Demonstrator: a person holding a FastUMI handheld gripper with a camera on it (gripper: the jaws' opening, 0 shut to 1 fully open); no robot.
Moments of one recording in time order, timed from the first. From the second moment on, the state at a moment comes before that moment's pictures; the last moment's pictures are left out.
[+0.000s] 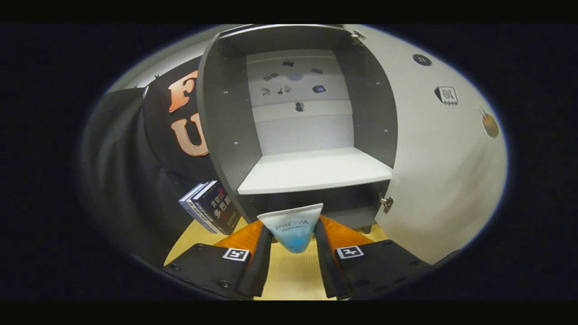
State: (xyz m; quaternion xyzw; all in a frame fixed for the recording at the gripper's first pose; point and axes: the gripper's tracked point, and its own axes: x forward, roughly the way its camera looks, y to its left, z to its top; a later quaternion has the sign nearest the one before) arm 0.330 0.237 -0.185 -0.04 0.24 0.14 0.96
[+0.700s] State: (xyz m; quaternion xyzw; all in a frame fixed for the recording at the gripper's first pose) arm 0.486 0.277 -0.143 -0.07 0.27 0.10 0.96
